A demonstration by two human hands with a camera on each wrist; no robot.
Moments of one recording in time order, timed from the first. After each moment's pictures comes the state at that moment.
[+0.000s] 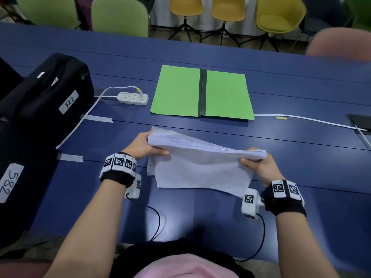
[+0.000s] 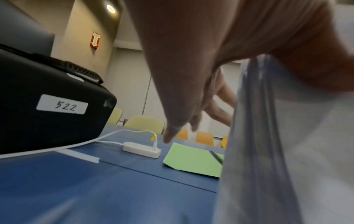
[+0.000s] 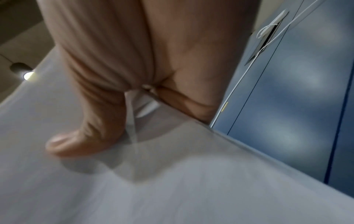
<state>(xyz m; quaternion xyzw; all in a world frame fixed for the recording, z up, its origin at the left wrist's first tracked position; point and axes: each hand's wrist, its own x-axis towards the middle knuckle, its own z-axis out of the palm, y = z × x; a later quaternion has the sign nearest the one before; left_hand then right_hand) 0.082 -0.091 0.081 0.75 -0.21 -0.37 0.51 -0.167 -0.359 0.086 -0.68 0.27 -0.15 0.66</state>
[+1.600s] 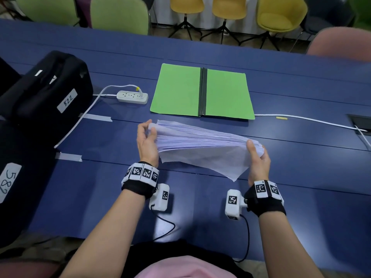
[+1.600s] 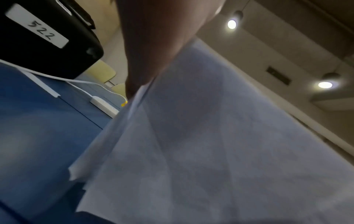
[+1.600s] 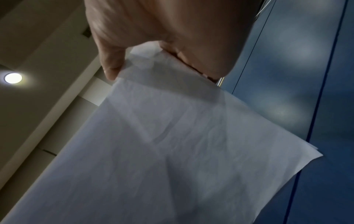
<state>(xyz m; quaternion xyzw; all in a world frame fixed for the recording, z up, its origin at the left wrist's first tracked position) 0.043 -0.134 0.076 0.64 0.00 -0.08 0.77 -0.138 -0.332 0.078 -0.49 0.42 -0.36 0.67</state>
